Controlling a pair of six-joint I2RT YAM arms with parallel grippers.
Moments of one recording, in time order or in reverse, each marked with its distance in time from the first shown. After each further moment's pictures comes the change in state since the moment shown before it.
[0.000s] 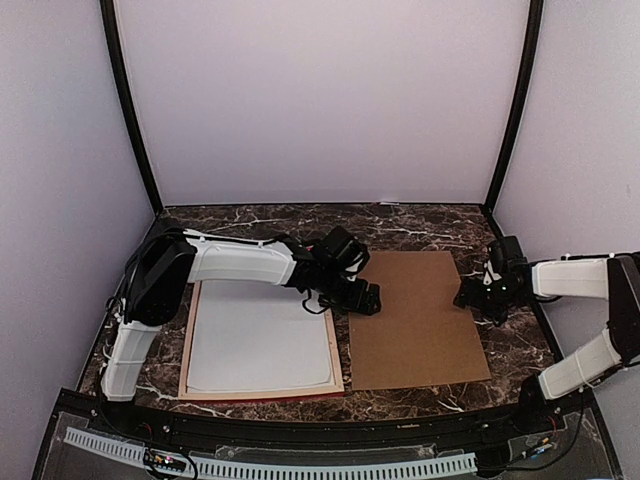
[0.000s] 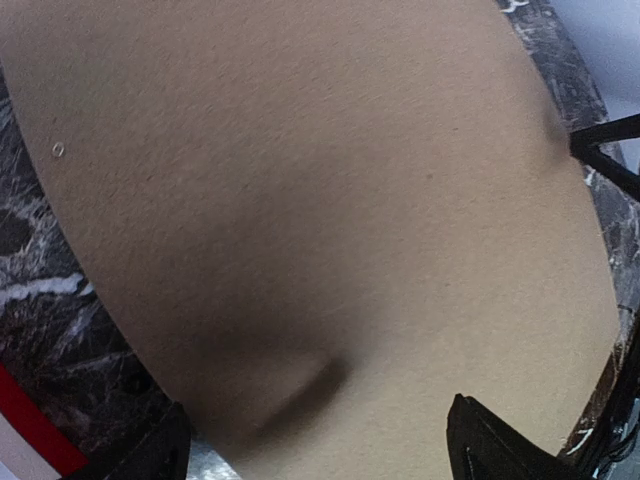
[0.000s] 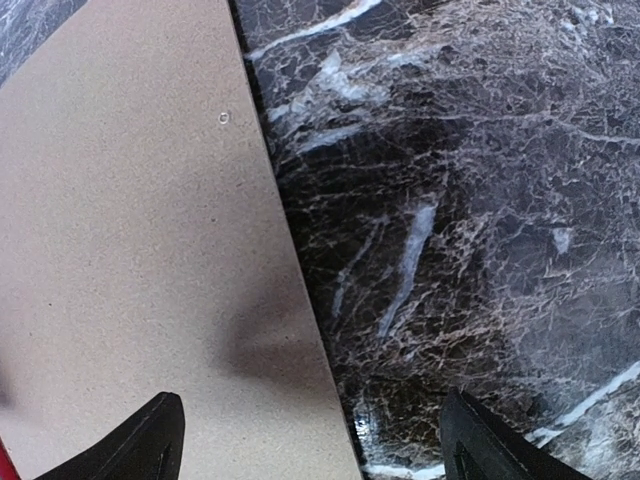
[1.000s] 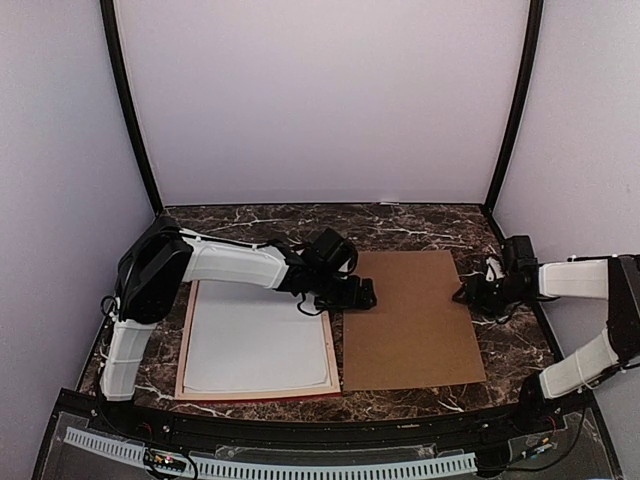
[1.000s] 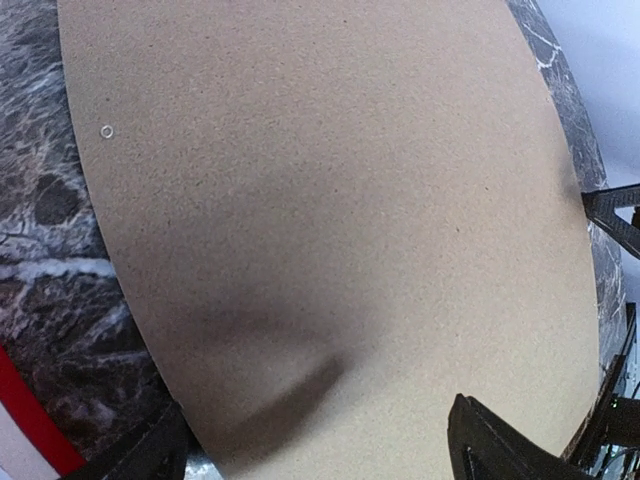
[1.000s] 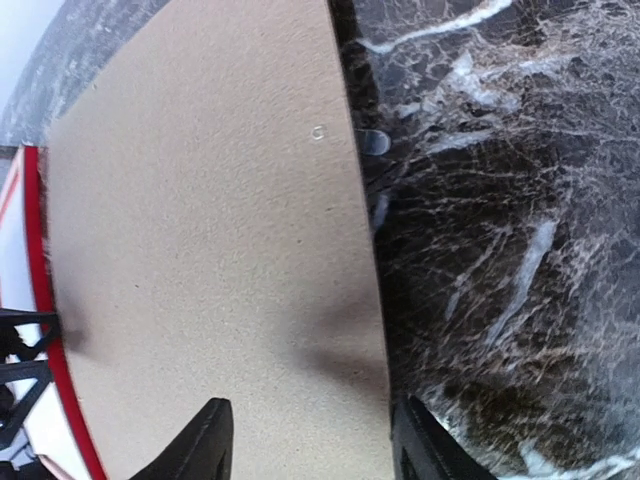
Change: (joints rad) left arm 0.013 -0.018 -0.100 0.112 -0.021 -0.164; right arm -0.087 0.008 -0.022 0.089 -0.324 -0.052
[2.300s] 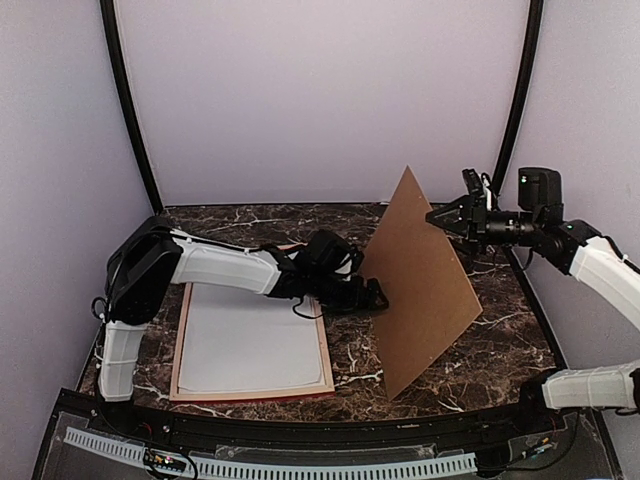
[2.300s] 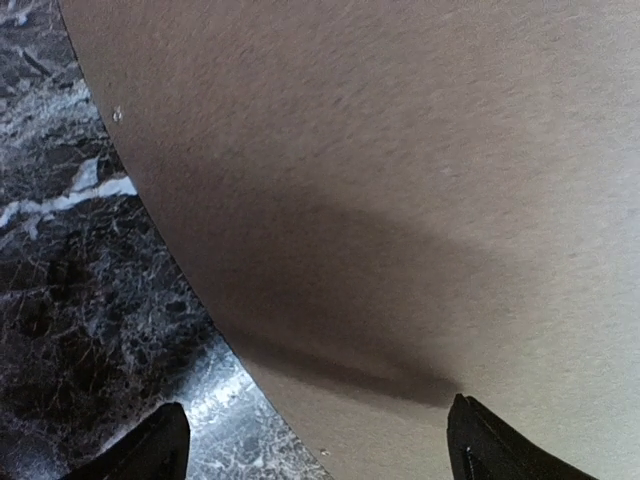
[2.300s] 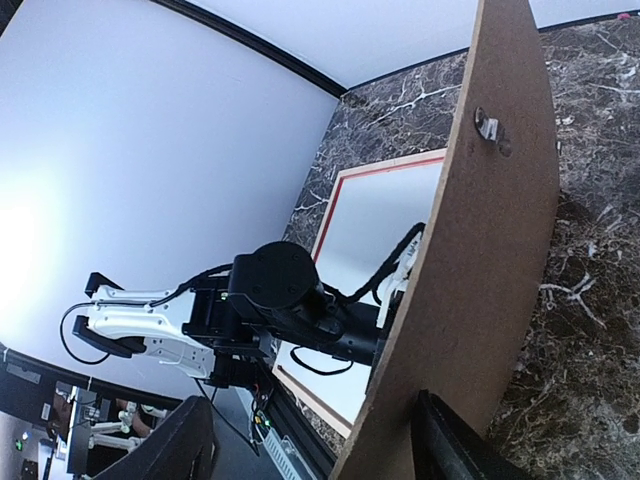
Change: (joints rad) left arm -0.011 -0.068 -0.112 0.163 0.181 -0.085; right arm 0.230 -0.327 0.342 -0.056 -0.460 0.262
